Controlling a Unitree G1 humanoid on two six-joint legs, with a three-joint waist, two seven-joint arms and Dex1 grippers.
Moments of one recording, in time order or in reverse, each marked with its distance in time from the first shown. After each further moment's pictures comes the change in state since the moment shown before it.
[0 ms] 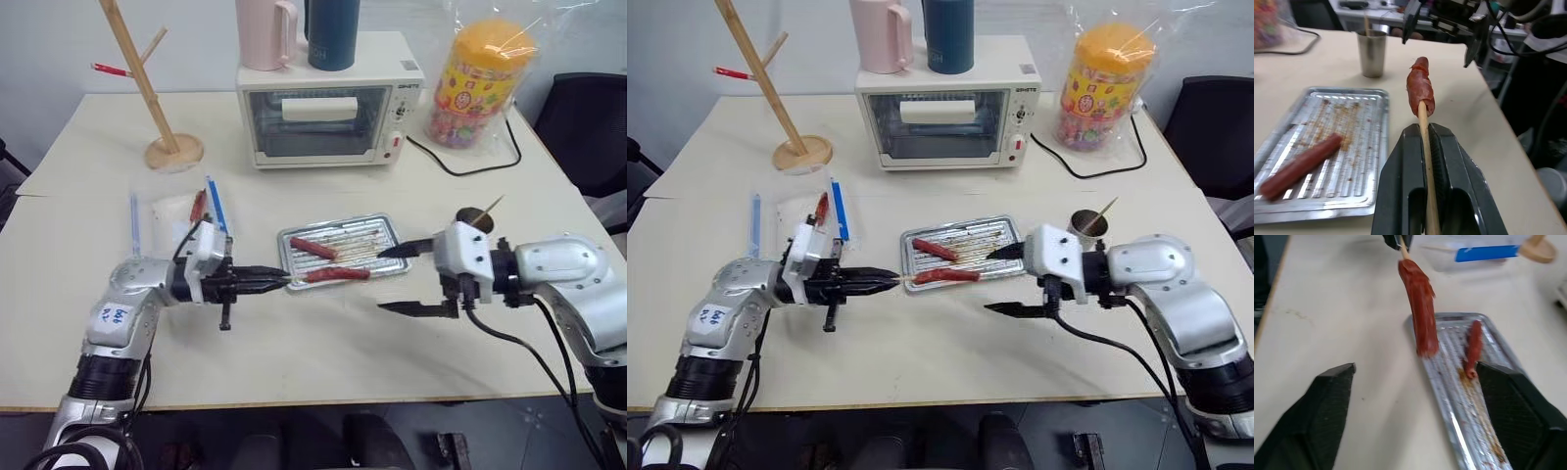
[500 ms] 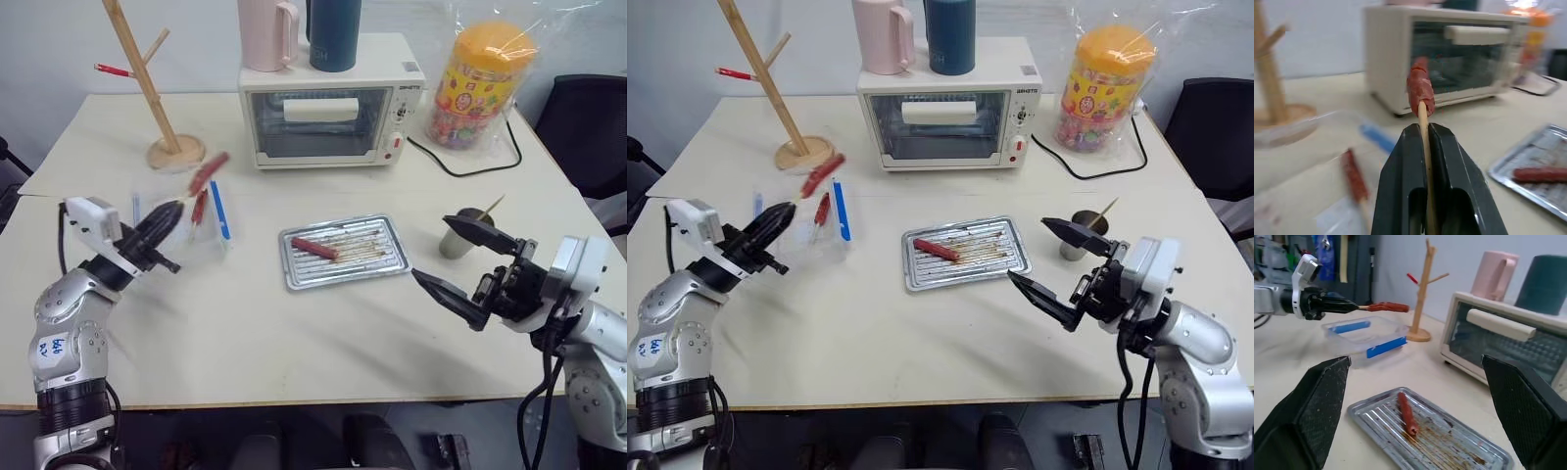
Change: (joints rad) left arm 0.065 -0.109 0.352 0.045 0.009 0.059 0.666; right arm 0.295 0.315 -0.223 -0.184 0.135 -0.175 -0.285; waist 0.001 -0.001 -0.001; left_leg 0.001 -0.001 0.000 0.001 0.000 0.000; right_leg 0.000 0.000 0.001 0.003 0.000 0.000
